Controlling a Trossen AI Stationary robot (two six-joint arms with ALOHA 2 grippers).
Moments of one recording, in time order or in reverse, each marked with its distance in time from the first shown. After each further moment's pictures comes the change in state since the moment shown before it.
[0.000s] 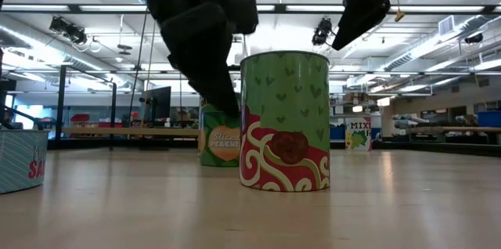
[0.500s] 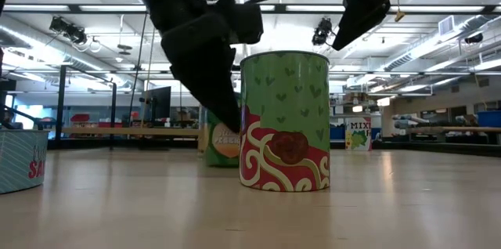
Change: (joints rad) left arm 0.000 0.036 0.000 0.039 0.016 0.005; right arm 0.000 0.000 0.000 -0.003 -0.003 -0.002
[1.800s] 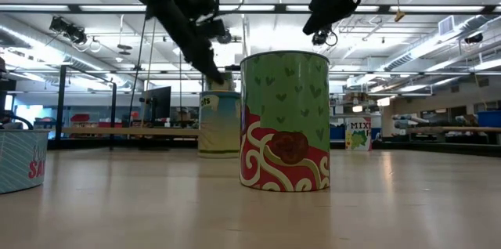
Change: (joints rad) left arm 0.816 -0.286 -0.023 -0.026 0.325 0.782; right arm -0.088 -0.029 0.001 0.146 -0.055 -0.220
